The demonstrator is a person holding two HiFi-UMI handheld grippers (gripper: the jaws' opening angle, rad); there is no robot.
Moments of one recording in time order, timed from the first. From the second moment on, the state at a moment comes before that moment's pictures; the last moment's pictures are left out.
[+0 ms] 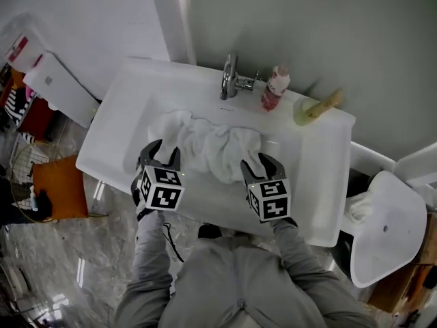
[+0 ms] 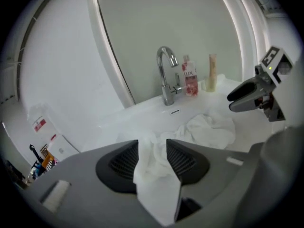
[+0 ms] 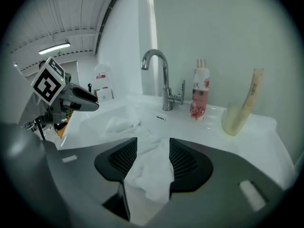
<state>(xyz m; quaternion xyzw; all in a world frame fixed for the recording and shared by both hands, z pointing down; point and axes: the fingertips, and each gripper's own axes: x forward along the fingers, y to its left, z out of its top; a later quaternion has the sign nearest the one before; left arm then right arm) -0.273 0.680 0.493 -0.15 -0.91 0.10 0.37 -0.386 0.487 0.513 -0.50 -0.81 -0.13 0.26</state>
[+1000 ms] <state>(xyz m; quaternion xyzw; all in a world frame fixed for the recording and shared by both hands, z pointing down) -0.325 0.733 0.699 0.07 -0.80 0.07 0.59 -0.415 0.496 0.680 -0.39 -0.76 -0.25 0.45</state>
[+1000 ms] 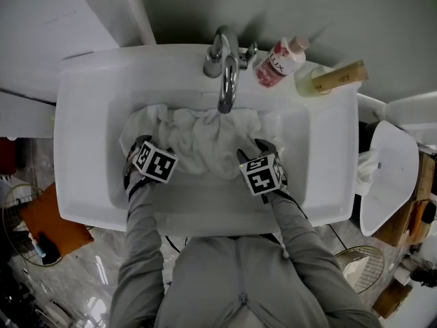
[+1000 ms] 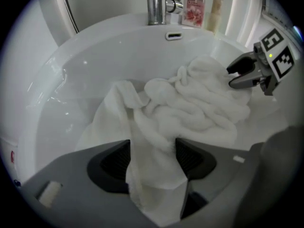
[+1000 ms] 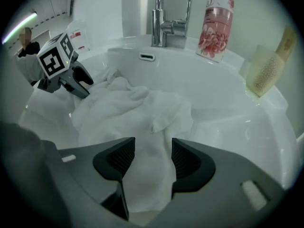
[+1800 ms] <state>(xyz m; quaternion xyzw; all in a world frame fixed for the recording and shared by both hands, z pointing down) -0.331 0.727 0.711 0.13 -0.77 0.03 0.63 -0.410 0.508 0.716 -0.40 -0.72 -0.25 0.50</state>
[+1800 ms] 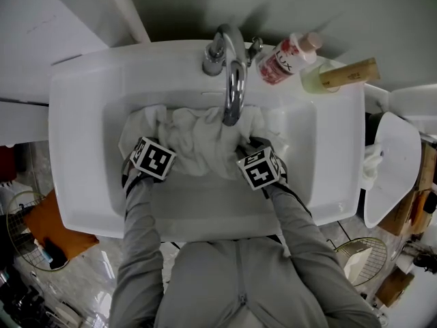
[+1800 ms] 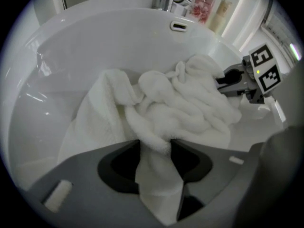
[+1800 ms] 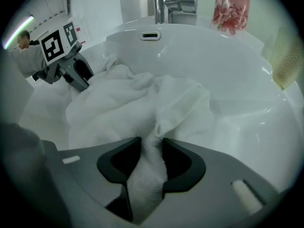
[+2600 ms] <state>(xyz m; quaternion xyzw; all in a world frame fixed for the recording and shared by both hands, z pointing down) -0.330 0.716 0.667 0.11 -0.81 0.04 0.57 -0.412 0.512 0.647 -0.40 -0.79 -0.22 0.42</state>
